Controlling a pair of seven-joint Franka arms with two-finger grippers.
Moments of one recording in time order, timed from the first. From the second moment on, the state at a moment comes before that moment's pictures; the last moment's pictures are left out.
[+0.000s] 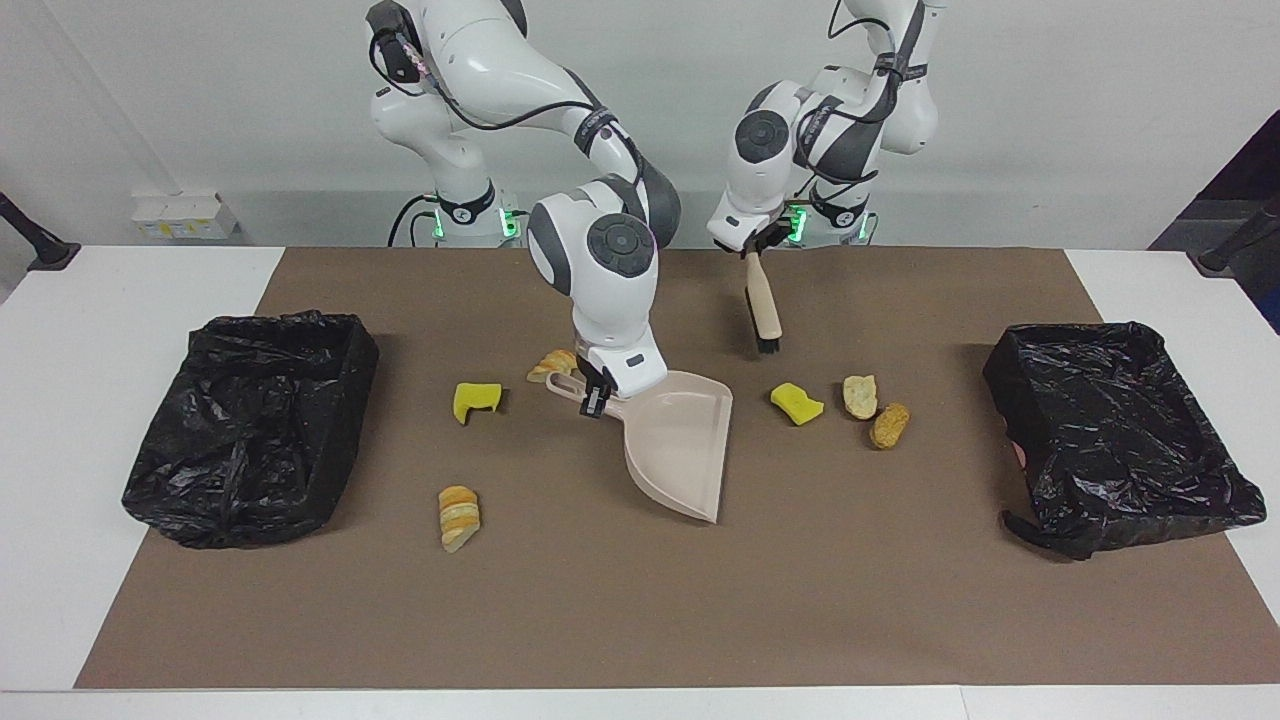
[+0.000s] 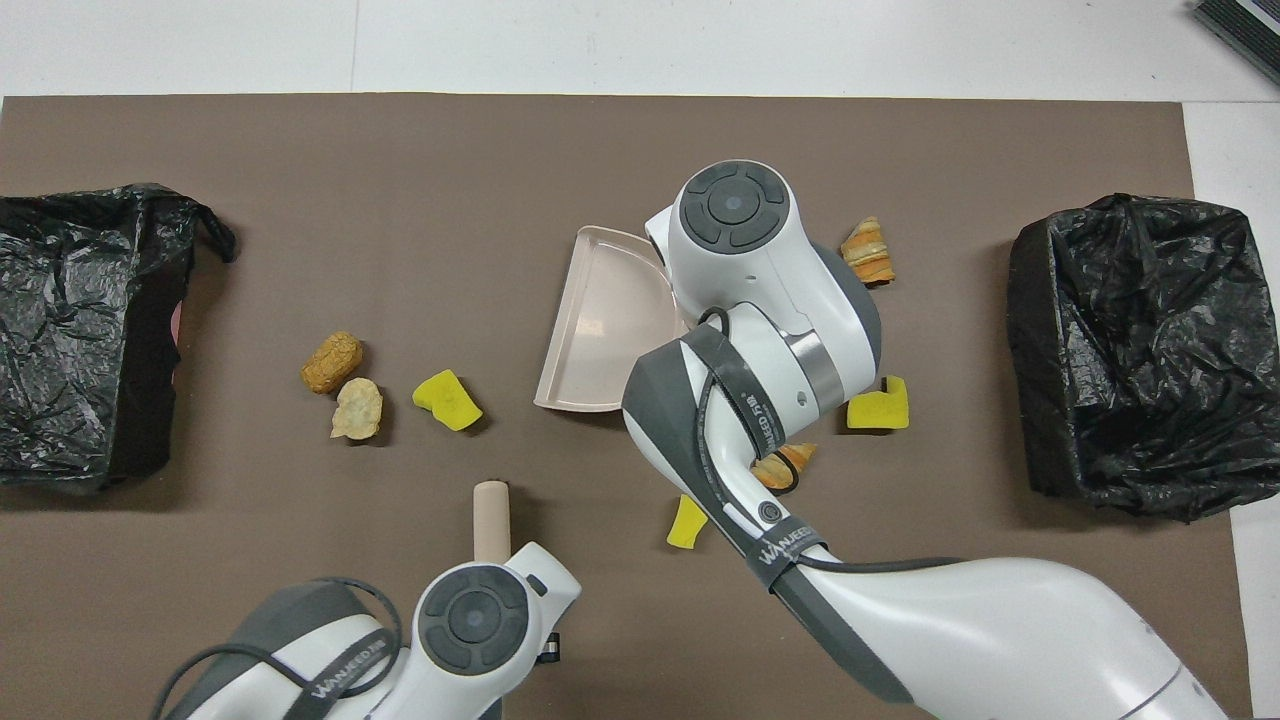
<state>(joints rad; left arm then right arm) -0.66 -0.29 -0.01 -2.47 -0.09 1.84 -0.66 0.47 0.48 0.04 -1.45 -0.09 1.82 -0.84</state>
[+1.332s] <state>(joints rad) -0.18 -0.03 -0.03 -2.29 -0.08 2.02 -0.28 0.52 0.51 0.04 -1.51 -0.10 1.91 -1.00</state>
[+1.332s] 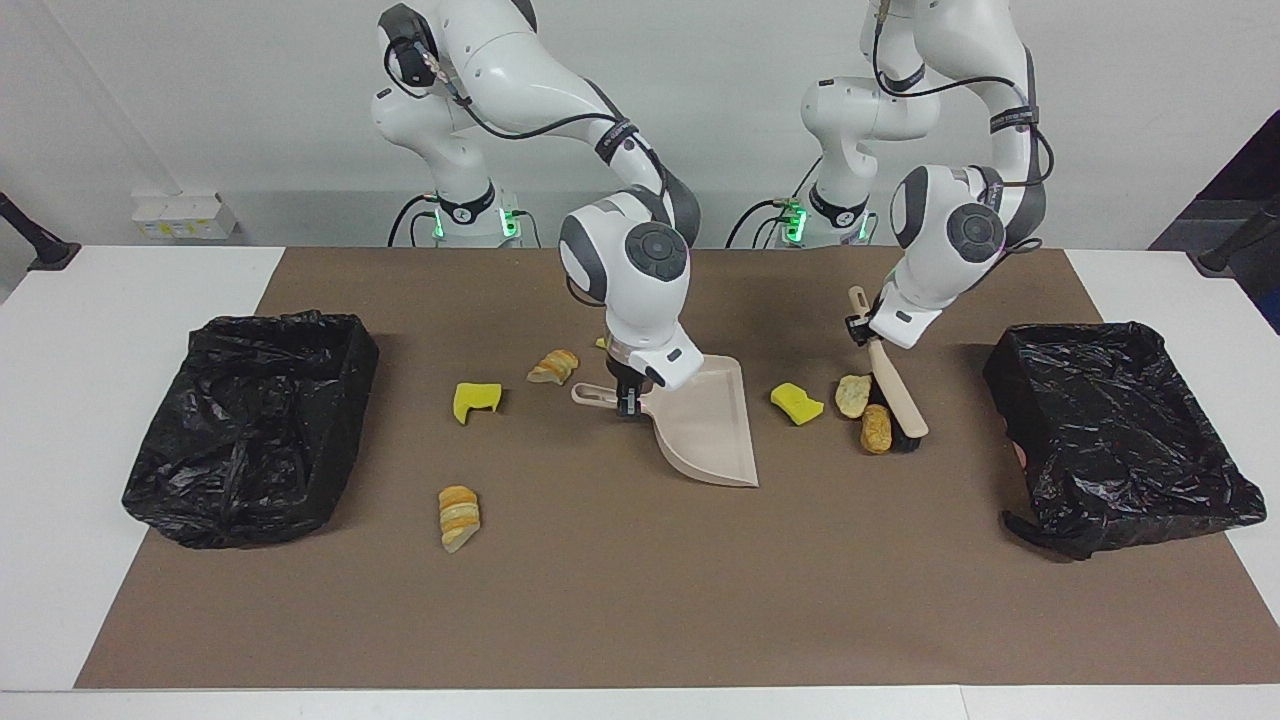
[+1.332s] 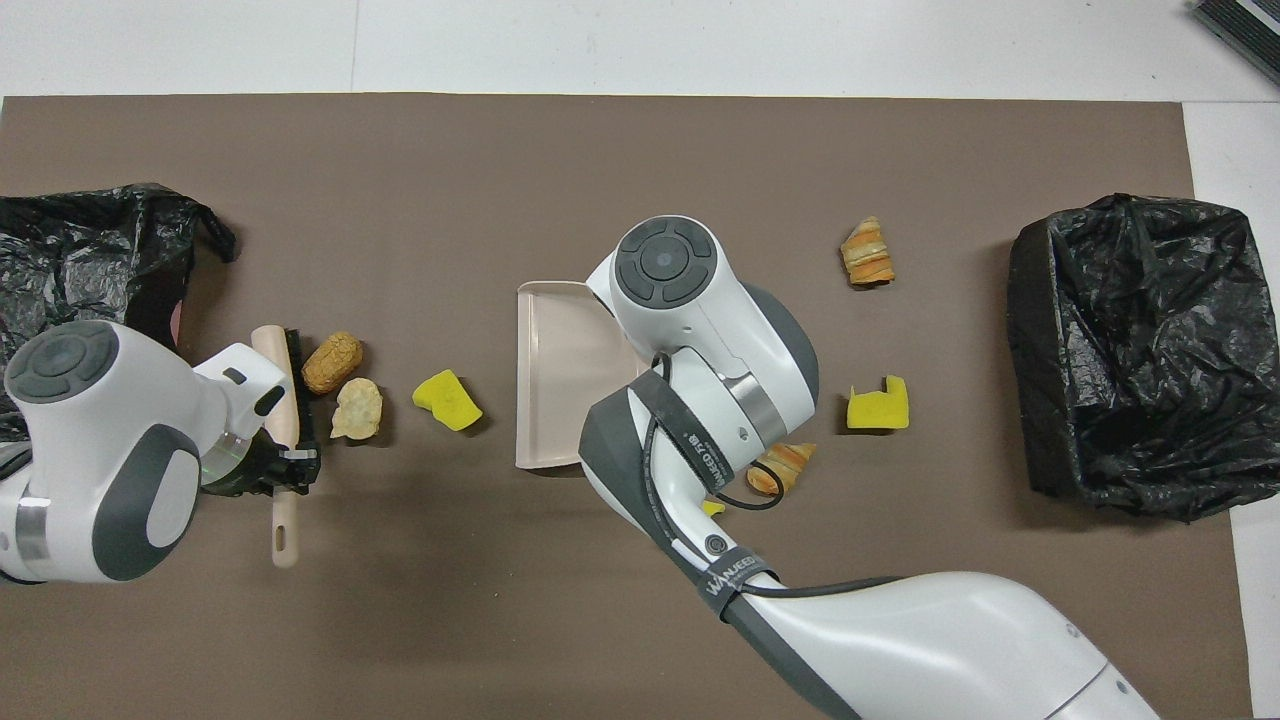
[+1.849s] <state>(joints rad) -0.39 -0.03 -0.04 -2.27 -0.27 2.10 -0.34 0.52 0.51 0.04 -1.52 -0.10 1.91 -1.00</state>
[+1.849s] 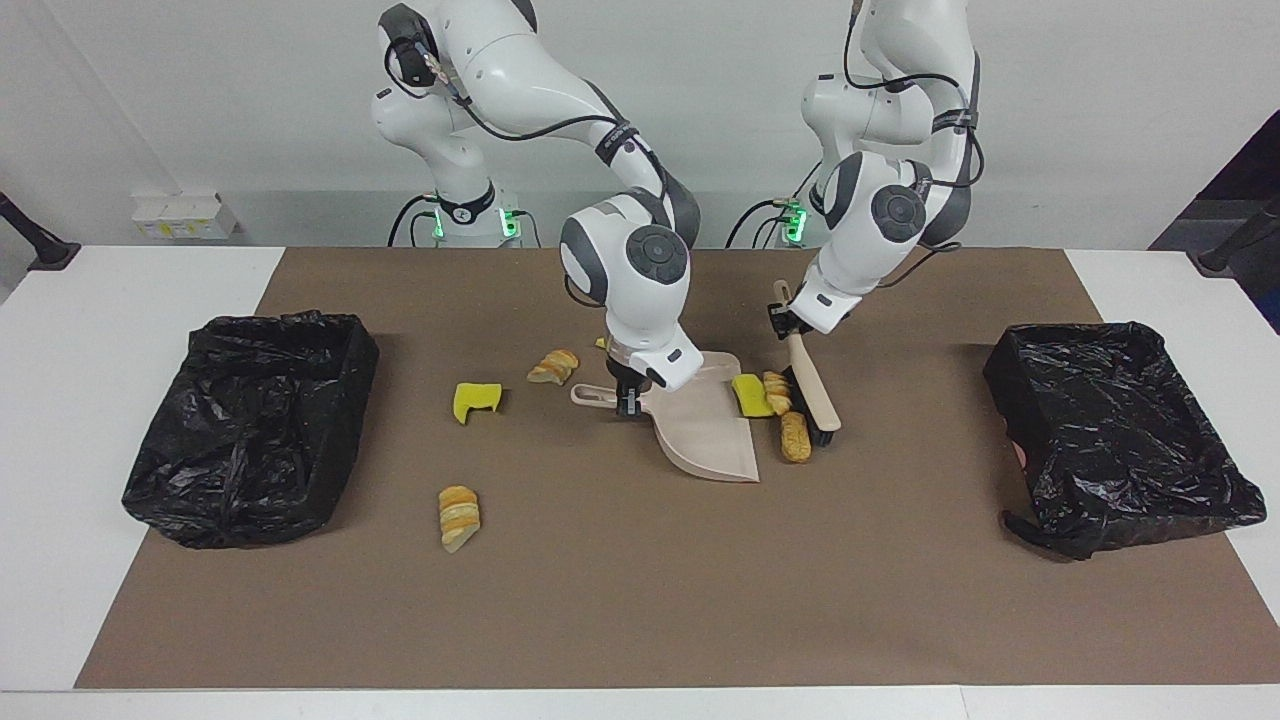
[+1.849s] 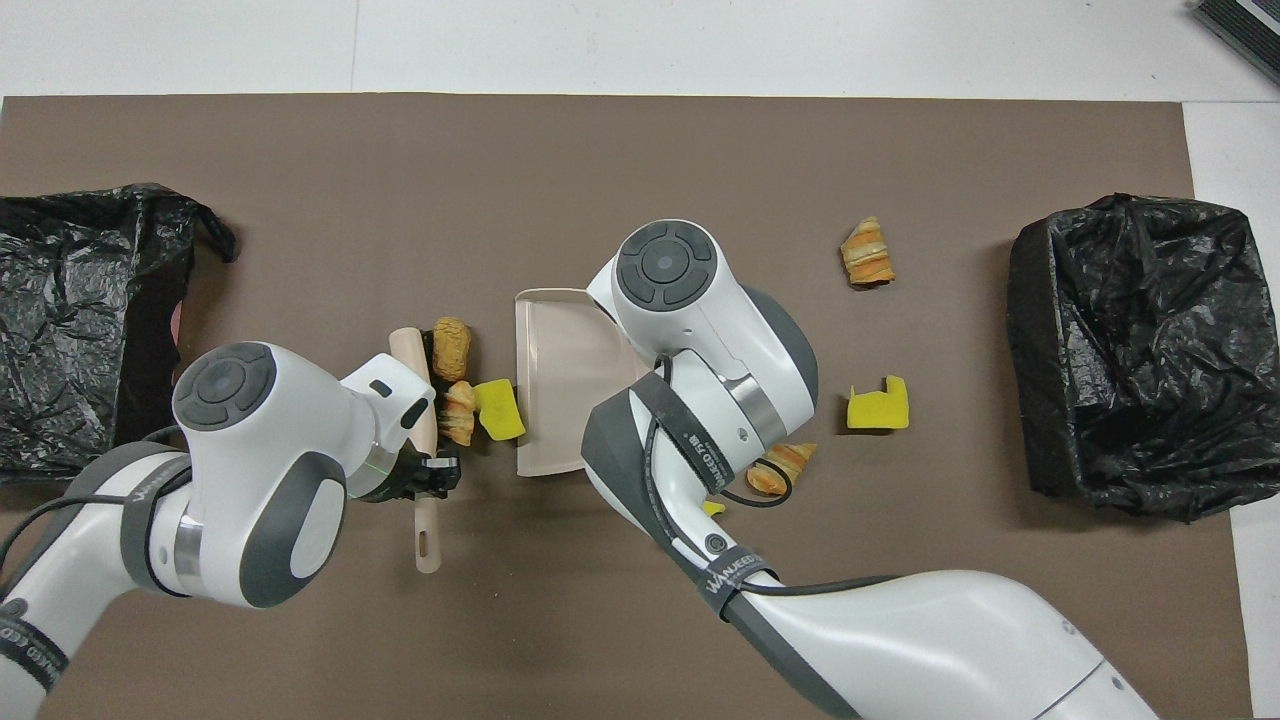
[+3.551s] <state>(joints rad) -0.45 0.13 -0.04 -2.09 -0.12 1.97 -0.18 0.52 0.49 0.04 -1.57 -0.10 1.97 -1.00</state>
